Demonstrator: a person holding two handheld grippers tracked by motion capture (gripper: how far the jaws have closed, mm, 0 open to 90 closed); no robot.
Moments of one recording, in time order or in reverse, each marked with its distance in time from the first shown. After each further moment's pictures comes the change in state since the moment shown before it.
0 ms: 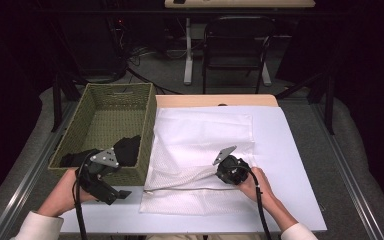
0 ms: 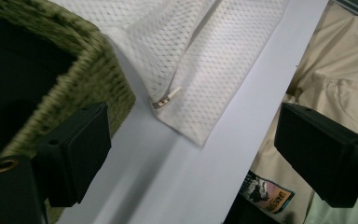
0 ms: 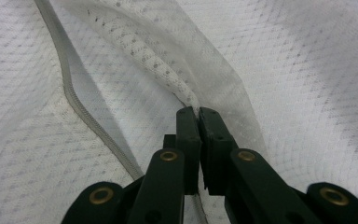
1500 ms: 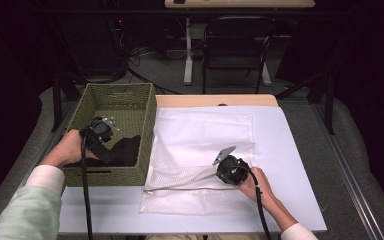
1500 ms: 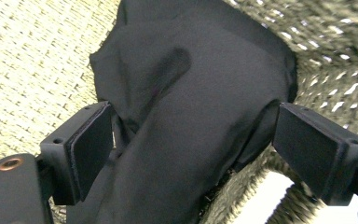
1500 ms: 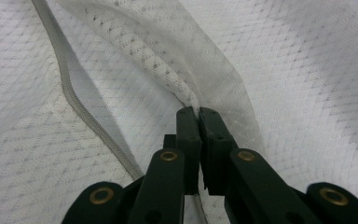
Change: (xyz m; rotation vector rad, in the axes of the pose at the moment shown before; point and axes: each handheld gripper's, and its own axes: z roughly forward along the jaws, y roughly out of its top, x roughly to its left) left arm 0.108 0.028 0.025 0.272 0.098 0.003; right arm 0.000 0.000 0.002 0.016 -0.004 -0.005
